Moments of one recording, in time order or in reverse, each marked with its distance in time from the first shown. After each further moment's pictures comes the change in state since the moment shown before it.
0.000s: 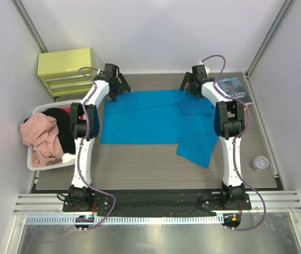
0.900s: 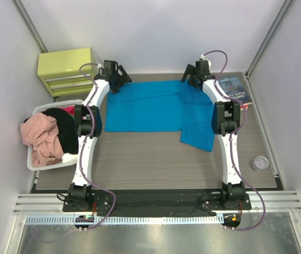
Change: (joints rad) left arm 0.023 0.227 0.349 0.093 0.082 -0.037; right arm -0.043 0.226 0.346 0.069 -0.076 -0.034
